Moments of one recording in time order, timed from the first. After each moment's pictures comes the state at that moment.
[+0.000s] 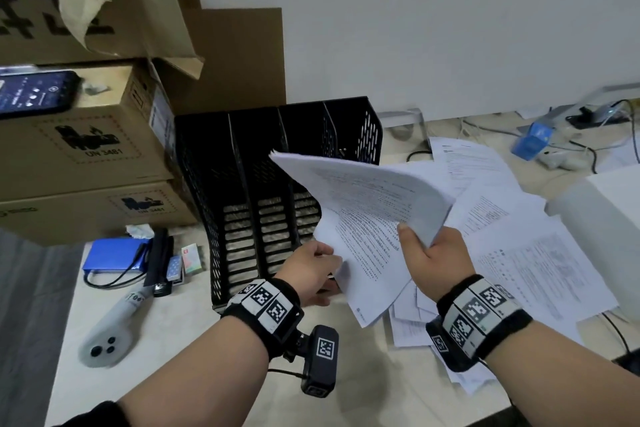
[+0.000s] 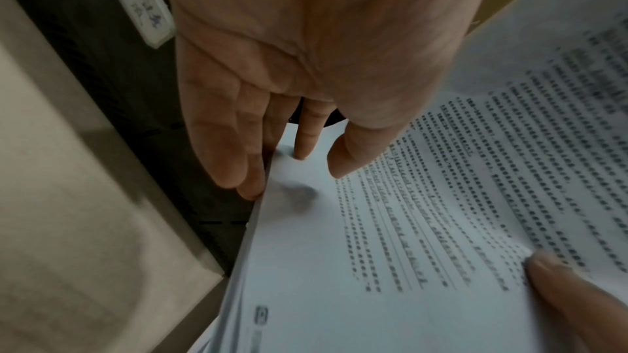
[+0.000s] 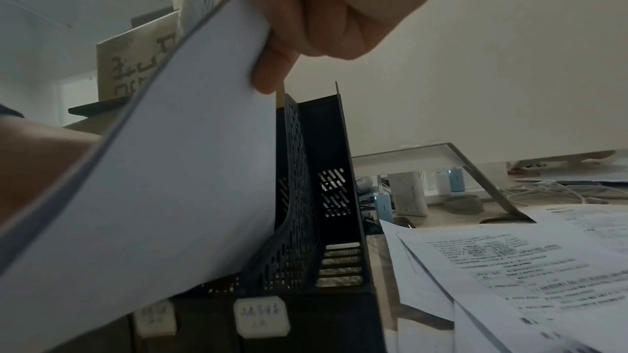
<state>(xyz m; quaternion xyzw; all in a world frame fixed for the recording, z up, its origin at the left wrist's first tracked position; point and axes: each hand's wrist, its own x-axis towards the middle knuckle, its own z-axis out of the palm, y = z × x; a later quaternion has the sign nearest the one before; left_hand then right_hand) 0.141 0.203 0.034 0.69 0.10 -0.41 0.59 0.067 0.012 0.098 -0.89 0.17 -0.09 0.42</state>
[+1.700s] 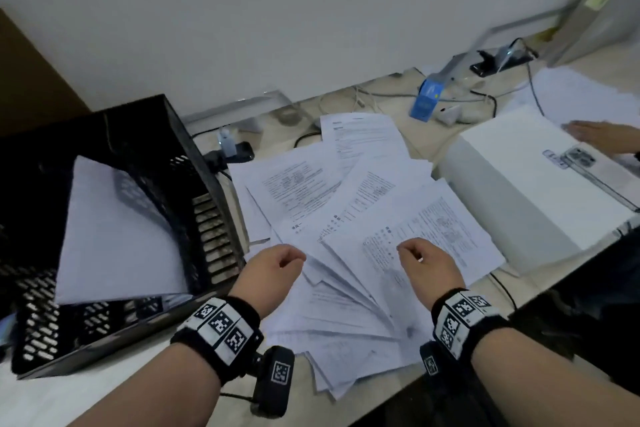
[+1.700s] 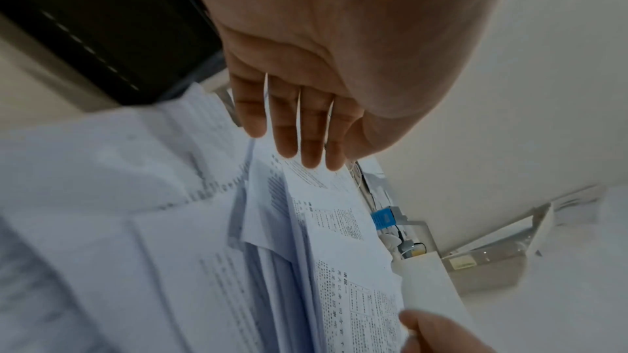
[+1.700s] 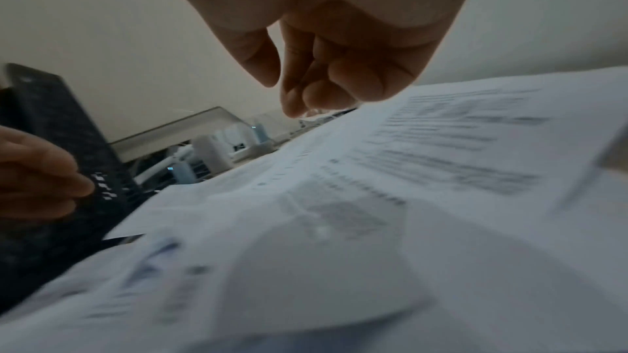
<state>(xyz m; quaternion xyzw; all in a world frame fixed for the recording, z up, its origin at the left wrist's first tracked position) 0.098 0.016 0.025 0.86 -0.13 -0.29 0.39 -0.027 -0.234 0.011 -0.83 0.37 0.00 0.41</state>
